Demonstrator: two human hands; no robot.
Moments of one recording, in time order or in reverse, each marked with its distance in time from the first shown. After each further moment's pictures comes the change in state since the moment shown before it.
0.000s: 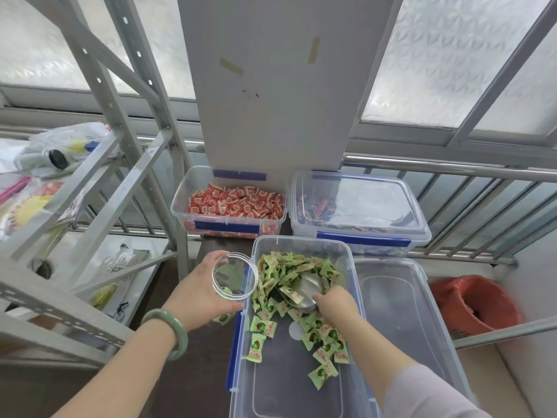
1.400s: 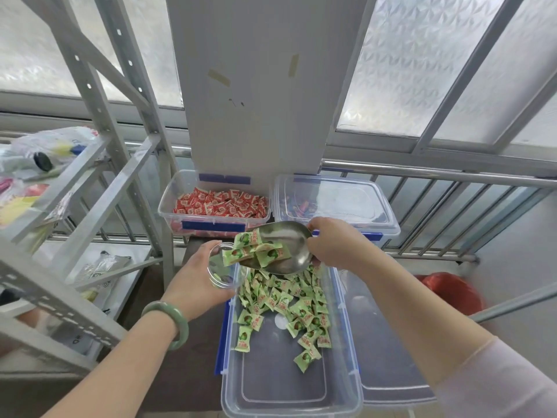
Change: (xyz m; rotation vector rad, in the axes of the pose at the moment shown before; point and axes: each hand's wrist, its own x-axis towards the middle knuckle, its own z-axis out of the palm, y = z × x) left_hand -0.018 0.013 0.004 -0.027 0.093 0.062; right_hand -0.137 -0.061 -0.115 -0.207 0.092 -0.487
